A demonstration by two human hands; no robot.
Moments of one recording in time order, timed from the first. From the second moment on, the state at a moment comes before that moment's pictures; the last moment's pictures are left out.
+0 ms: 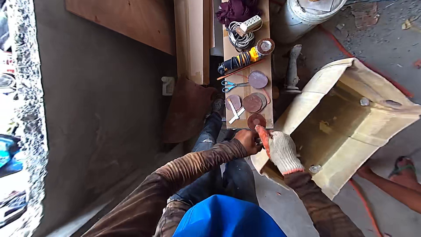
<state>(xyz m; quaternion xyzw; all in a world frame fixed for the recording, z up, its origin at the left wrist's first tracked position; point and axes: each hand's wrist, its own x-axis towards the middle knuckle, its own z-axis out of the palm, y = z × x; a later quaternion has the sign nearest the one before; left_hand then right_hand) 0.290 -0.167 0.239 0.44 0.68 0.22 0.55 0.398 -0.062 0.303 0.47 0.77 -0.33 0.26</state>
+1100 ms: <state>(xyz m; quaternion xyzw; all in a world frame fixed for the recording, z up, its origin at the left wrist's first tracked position) 0.240 -0.157 0.212 0.44 0.60 0.24 0.62 0.387 -0.060 0.237 0.27 0.93 -0.25 0.01</state>
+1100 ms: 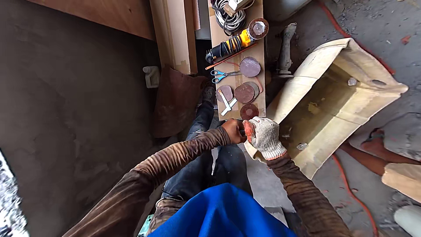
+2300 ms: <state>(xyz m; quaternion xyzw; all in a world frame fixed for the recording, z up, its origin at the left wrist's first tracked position) 0.085 -0.067 0.020 0.50 0.68 0.31 0.45 0.308 -0.098 0.188 0.67 0.59 -0.44 0.02</state>
